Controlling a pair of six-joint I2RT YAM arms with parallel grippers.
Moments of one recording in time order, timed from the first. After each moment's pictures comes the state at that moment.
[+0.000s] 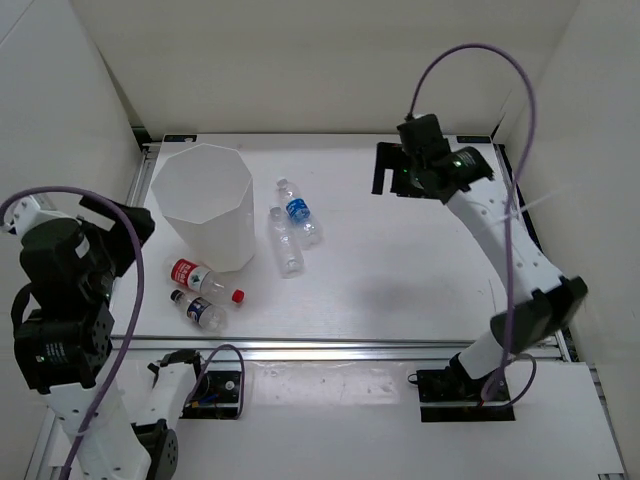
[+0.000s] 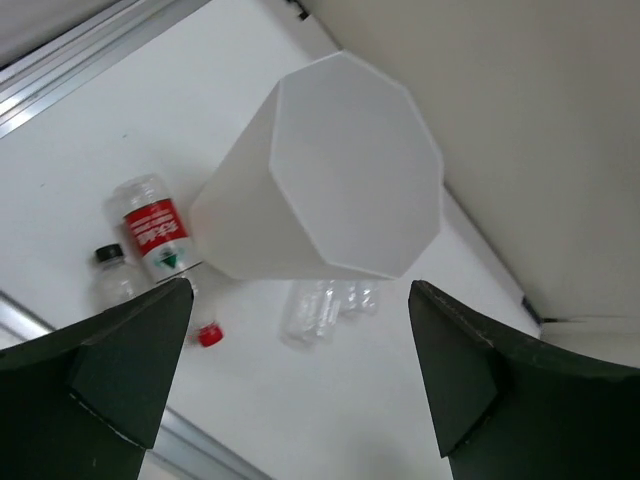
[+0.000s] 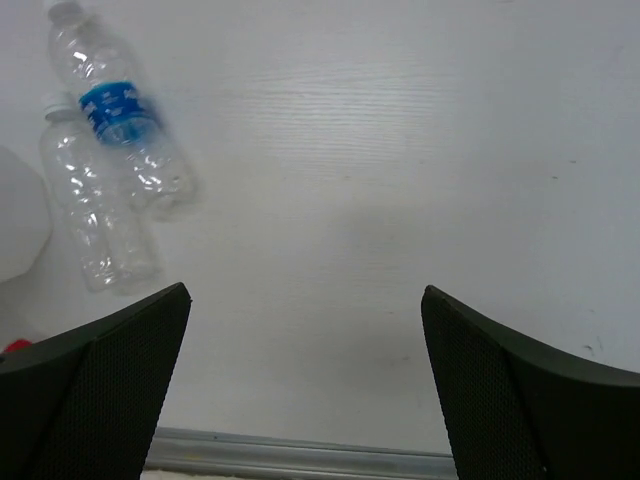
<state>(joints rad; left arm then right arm) 0.14 0.87 1.80 -1.28 -0.17 -0.74 0.52 1.49 1.72 -1.05 0.27 0.46</state>
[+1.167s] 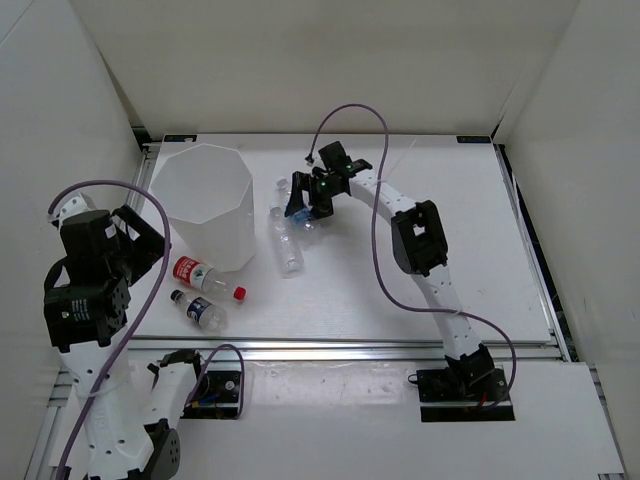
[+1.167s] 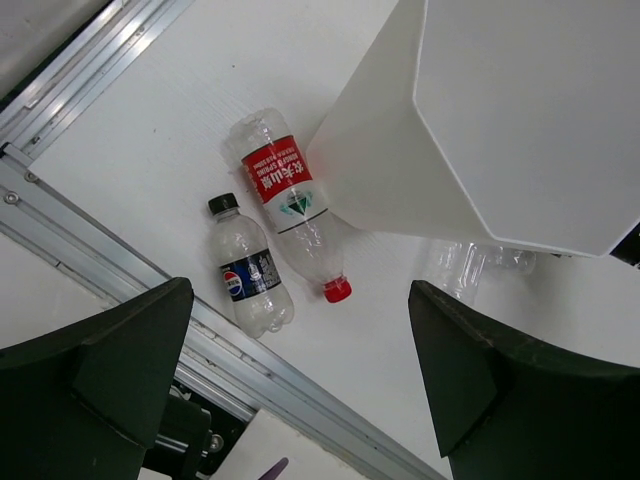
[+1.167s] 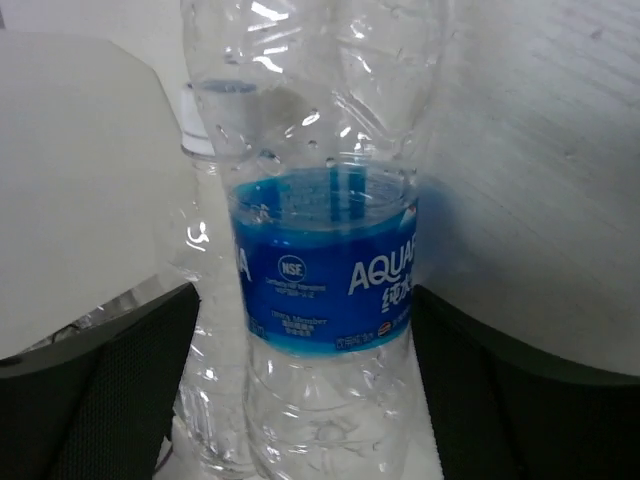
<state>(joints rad) 0.16 0.83 1.49 -1.31 -0.20 -0.54 0.55 2.57 2.27 -0.66 -0.62 0.47</state>
